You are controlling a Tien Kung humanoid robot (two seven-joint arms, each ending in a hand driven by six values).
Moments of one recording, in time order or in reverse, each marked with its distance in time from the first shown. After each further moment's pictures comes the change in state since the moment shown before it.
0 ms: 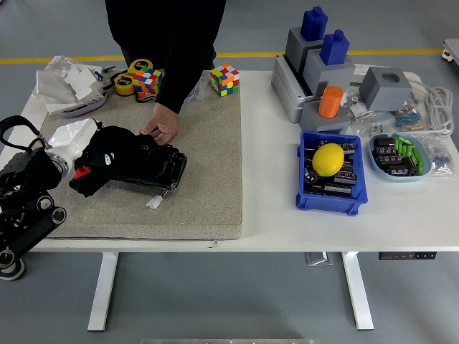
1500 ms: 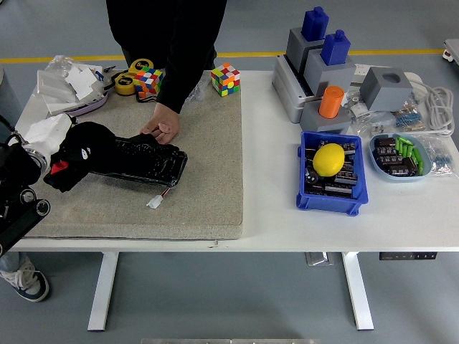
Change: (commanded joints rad) left arm -0.003 0.007 -0.028 0.073 -0.013 0.016 -0.019; right arm 0.003 0.005 0.005 0.000 -0.002 0.001 -0.001
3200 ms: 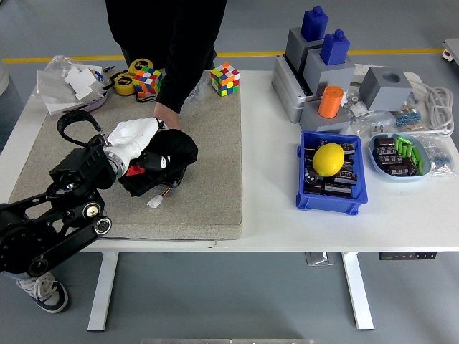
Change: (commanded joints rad) left arm -0.081 -0.102 0.169 -0.245 0.034 -0.032 0.137; right arm 0.002 -0.009 -0.018 -0.003 0.012 0.000 0.011
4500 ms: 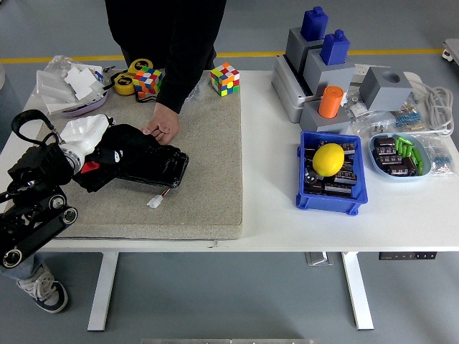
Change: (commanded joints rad) left arm 0.037 0.092 -0.072 0.122 0.007 0.014 -0.029; right arm -0.003 0.003 0.012 0.004 -0.004 -0.002 -0.007
